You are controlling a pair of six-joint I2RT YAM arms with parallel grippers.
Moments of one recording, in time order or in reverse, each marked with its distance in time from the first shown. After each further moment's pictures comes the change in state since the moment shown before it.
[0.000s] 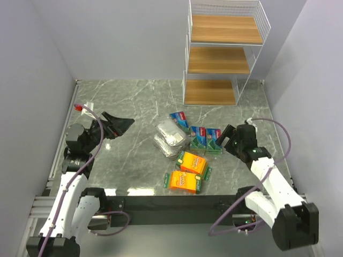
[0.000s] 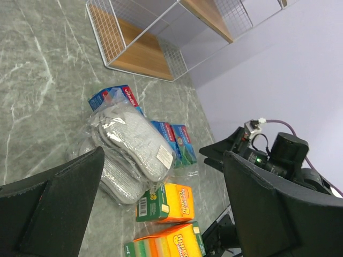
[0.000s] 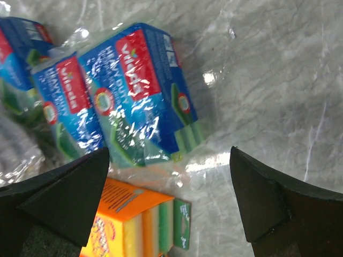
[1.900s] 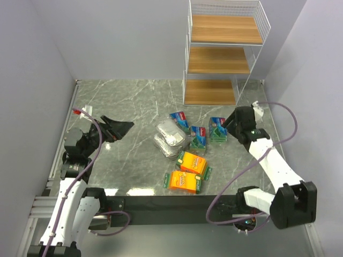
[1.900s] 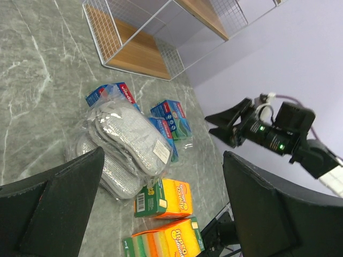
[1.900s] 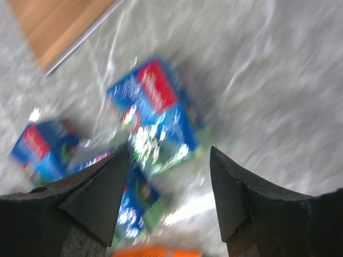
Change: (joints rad) left arm 0.000 -0.080 -0.017 -0.039 0.000 0.002; right arm 0.008 0.267 0.292 0.006 0.260 0.055
